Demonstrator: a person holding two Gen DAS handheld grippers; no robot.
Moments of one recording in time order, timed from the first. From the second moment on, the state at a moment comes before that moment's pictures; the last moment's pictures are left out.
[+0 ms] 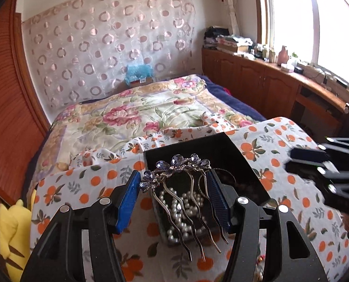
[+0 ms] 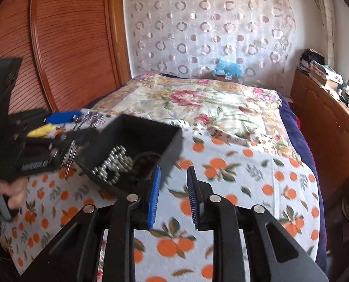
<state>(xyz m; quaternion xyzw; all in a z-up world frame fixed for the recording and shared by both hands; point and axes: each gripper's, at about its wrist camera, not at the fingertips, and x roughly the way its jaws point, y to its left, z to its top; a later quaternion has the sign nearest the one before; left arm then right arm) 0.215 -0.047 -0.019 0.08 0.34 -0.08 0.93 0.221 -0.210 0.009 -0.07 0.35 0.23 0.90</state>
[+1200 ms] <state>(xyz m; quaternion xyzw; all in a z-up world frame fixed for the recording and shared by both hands) 0.135 -0.044 -0.026 0.07 0.33 -0.13 0.93 0.159 -0.198 -0.031 -0.08 0.39 0.29 0.87</state>
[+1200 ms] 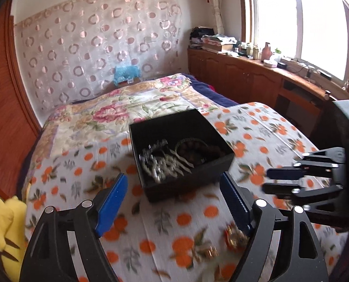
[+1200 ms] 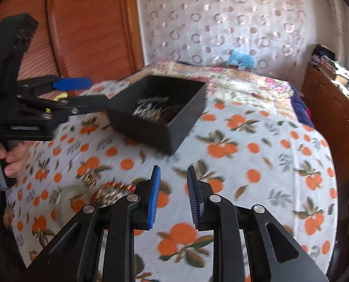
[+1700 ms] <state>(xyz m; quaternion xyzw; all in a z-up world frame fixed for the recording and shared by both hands) 0.098 -0.012 -0.074 0.06 0.38 -0.12 0.91 0.154 -0.157 -0.053 -0.14 0.43 0.32 0.84</state>
